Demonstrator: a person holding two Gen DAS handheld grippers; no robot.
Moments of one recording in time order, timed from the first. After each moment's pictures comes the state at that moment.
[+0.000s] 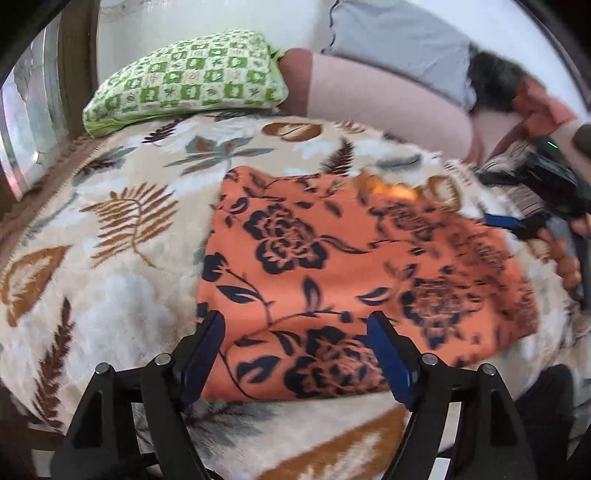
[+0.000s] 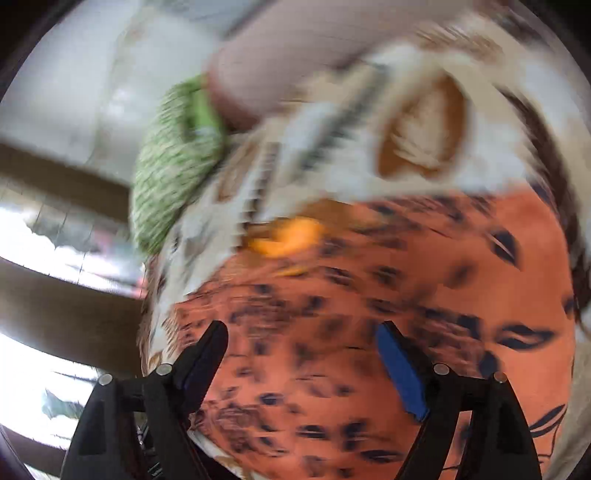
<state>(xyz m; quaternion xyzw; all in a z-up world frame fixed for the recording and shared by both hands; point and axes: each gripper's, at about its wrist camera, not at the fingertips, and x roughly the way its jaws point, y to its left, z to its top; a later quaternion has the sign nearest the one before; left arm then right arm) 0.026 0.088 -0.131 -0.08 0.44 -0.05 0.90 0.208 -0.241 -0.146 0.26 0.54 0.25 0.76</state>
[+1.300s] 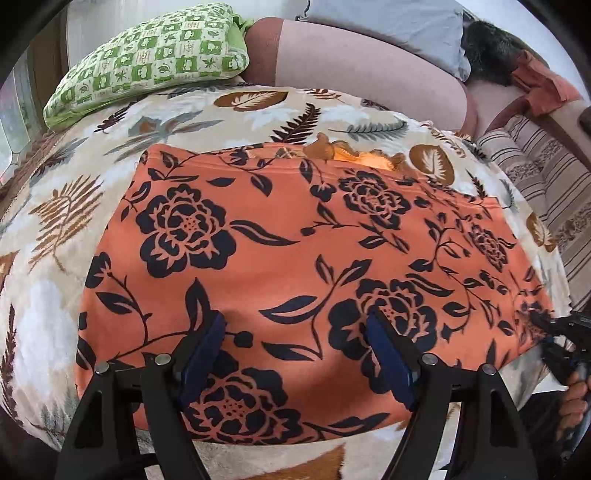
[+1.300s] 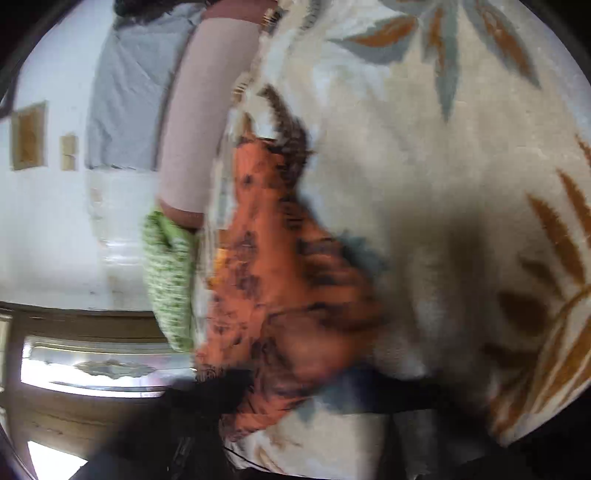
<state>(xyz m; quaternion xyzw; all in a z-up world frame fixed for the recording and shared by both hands) 0.069 0.012 -0.166 -0.05 0.48 -0.05 0.87 -0.001 -0.430 -0.245 0.53 0.44 0.07 0.72</state>
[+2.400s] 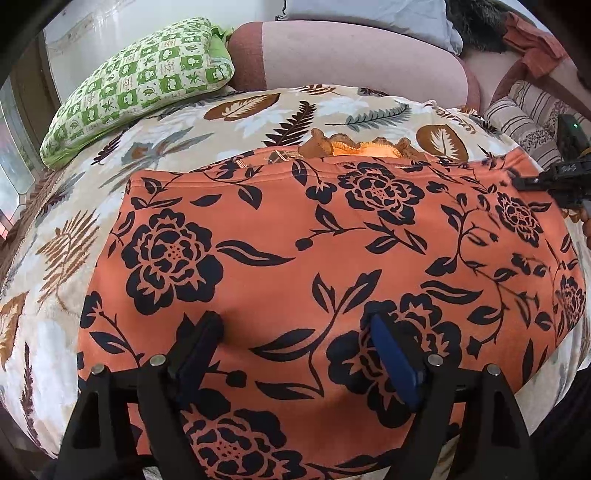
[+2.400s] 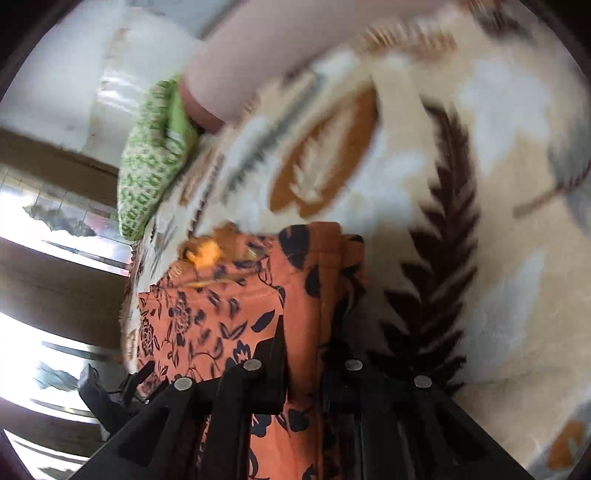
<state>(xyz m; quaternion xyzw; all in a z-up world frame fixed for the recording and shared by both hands) 0.087 -0.012 -0.180 0.03 0.48 -0.02 0.88 0.221 -0.403 -0.190 0.20 0.55 0.23 0.78</state>
